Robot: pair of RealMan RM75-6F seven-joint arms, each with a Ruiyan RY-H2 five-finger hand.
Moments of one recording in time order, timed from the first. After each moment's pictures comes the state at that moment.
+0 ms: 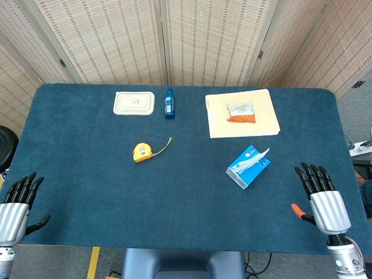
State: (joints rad) left arm -0.06 -1.16 -0.02 -1.57 1.58 1.56 0.10; right arm 0.08 -1.17 0.03 -1.68 -1.61 1.52 -0.18
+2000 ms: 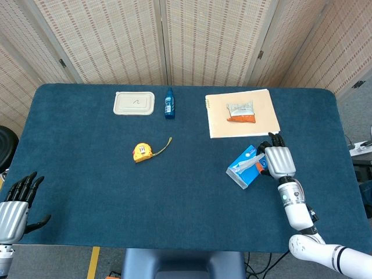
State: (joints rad) left arm -0.08 -1.15 -0.02 -1.56 1.57 1.53 0.03; right arm 0.52 -1.43 0.25 -1.49 -1.03 1.06 -0.40
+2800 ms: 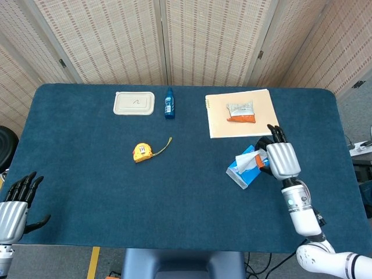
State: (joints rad) left arm -0.07 -1.15 -0.02 -1.56 1.57 1.53 0.03; right arm 0.49 -1.30 0.25 -1.70 -1.19 1.21 -0.32
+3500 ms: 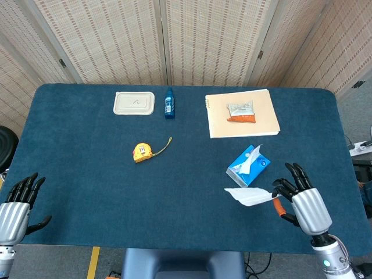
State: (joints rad) left arm -0.07 -1.15 -0.01 -1.57 1.58 1.54 0.07; right arm 0.17 -1.20 -0.04 -1.71 -1.74 1.60 -0.07
